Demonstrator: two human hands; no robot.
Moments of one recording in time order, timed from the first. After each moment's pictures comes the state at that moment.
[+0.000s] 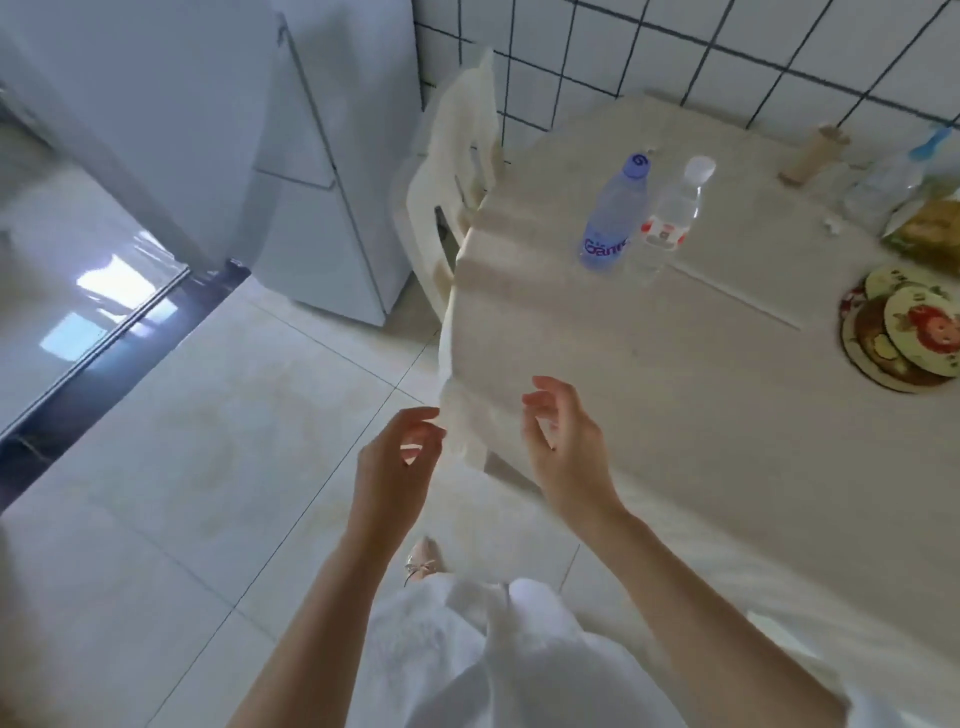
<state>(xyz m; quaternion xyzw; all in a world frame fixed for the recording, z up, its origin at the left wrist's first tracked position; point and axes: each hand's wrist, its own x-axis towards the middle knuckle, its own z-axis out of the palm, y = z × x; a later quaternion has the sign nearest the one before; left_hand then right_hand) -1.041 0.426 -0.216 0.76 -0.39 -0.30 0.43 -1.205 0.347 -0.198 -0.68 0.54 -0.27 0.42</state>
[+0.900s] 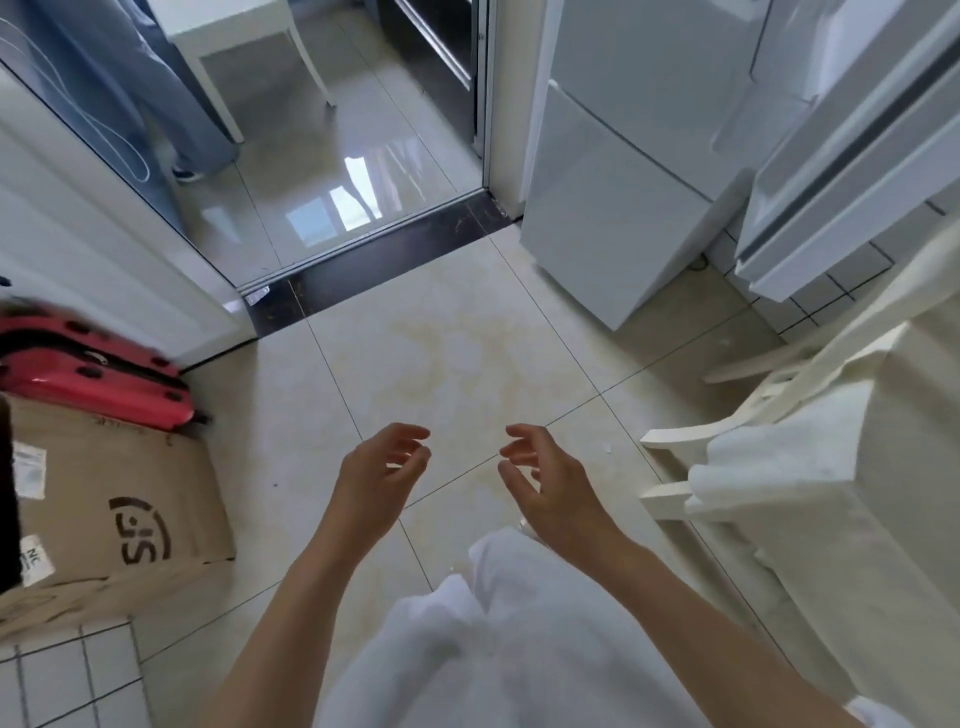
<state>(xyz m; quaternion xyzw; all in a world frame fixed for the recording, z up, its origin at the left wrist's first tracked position) -0.660 0.724 -0.219 0.85 -0.16 -0.28 0.41 -0.795 0.570 -0.210 -0.79 0.31 0.02 0.52</state>
